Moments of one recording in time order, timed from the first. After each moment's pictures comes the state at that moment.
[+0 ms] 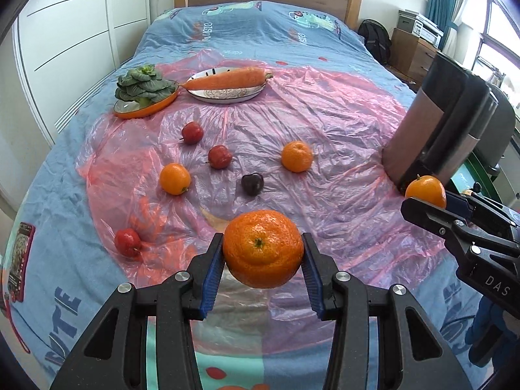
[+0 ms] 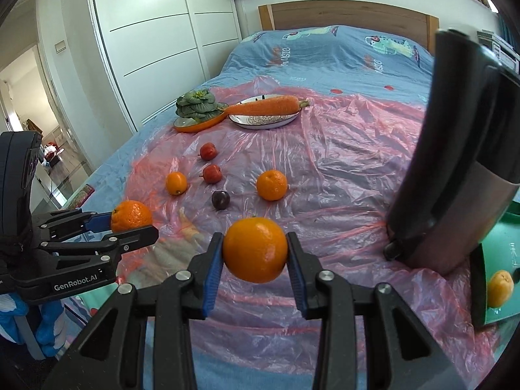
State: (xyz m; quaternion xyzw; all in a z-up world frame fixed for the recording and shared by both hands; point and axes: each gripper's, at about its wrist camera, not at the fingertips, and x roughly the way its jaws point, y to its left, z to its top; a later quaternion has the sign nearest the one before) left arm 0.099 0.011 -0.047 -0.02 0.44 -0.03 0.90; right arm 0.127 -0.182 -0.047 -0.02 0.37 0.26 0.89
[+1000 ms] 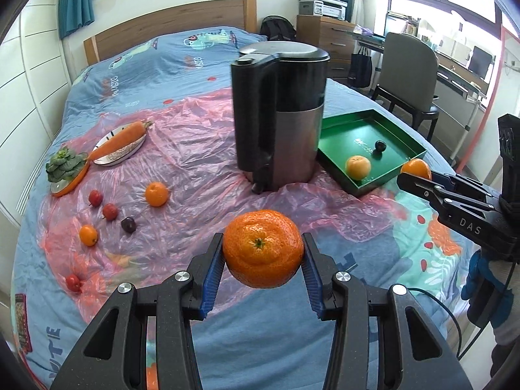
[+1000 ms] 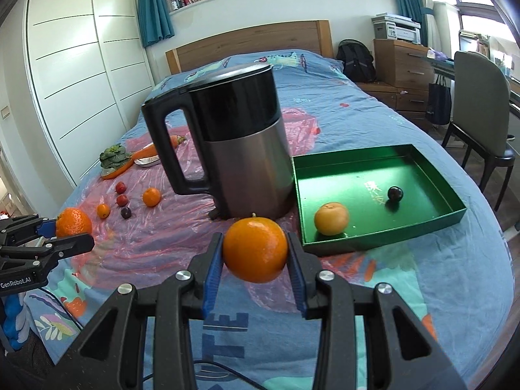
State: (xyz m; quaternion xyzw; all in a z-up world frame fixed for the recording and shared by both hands) left arm 0.043 -0.169 0.019 0.08 0.40 -0.18 0.89; right arm 0.042 -0.410 -0.013 0.06 0.33 0.09 0.94
